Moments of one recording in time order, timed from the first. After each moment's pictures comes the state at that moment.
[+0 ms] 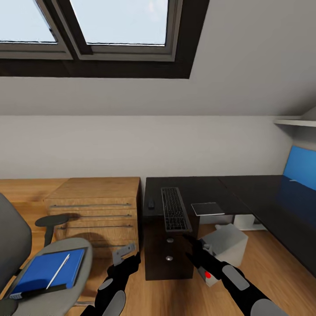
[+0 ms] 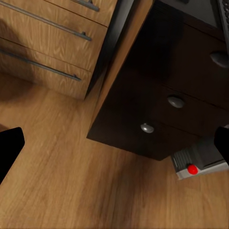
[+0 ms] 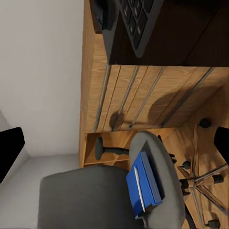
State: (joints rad) left arm -0.19 -0.01 -0.49 -1.32 0.71 0.23 0.67; right arm -0.55 -0.08 0.25 -0.46 -1.40 0.47 0.45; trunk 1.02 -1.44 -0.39
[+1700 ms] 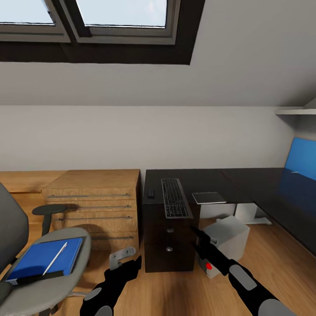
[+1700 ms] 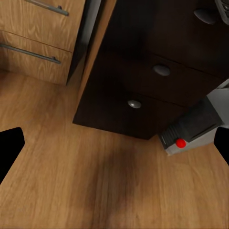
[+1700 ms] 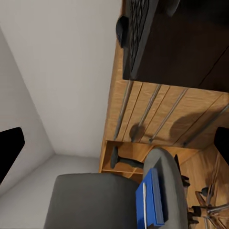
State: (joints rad) left arm -0.12 0.12 -0.59 -1.62 0.83 0.32 0.73; right arm -0.55 -0.13 0.23 -0.46 -1.37 0.44 0.69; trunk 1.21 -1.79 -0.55
